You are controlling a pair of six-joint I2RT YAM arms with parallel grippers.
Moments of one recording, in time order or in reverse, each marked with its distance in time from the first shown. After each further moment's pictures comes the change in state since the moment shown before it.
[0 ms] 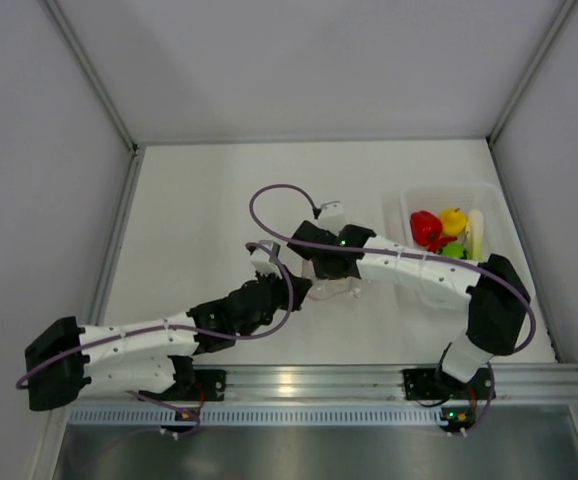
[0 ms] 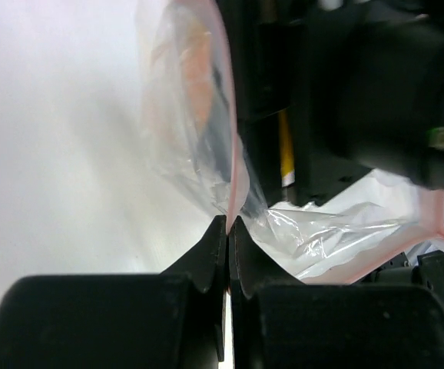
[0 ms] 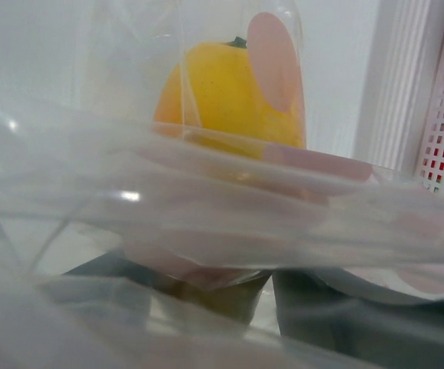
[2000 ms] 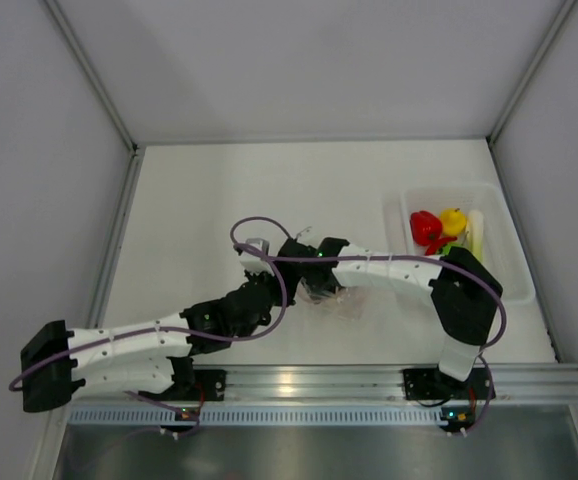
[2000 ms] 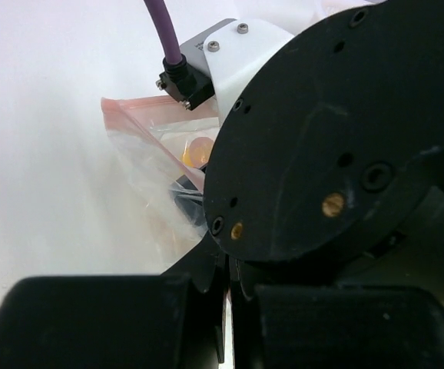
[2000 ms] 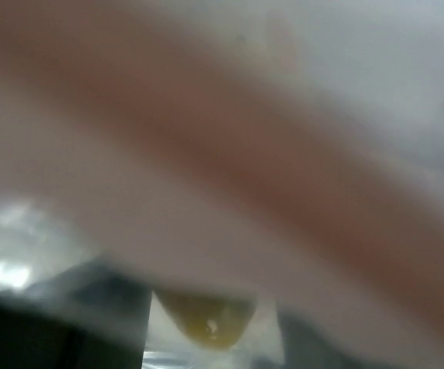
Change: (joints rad) left arm -0.027 -0.052 0.034 -0.117 -0.193 -0.010; right arm 0.051 0.120 -0.036 0.018 -0.150 -0.214
